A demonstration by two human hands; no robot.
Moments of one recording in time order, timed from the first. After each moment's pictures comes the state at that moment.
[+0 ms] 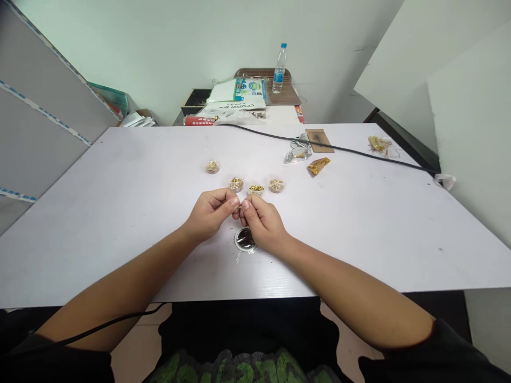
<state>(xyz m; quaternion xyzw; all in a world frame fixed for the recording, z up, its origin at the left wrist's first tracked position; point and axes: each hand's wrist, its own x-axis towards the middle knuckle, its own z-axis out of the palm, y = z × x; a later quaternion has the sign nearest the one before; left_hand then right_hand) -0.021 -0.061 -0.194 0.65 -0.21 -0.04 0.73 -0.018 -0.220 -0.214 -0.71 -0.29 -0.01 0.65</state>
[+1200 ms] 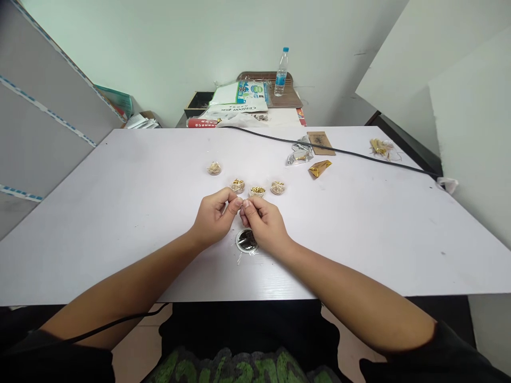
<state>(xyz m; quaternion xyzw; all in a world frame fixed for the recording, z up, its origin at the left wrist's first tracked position) -0.022 -0.063 -0.205 0.80 -0.21 0.17 0.54 -0.022 -0.214 -0.205 -0.72 -0.20 0.03 0.67</state>
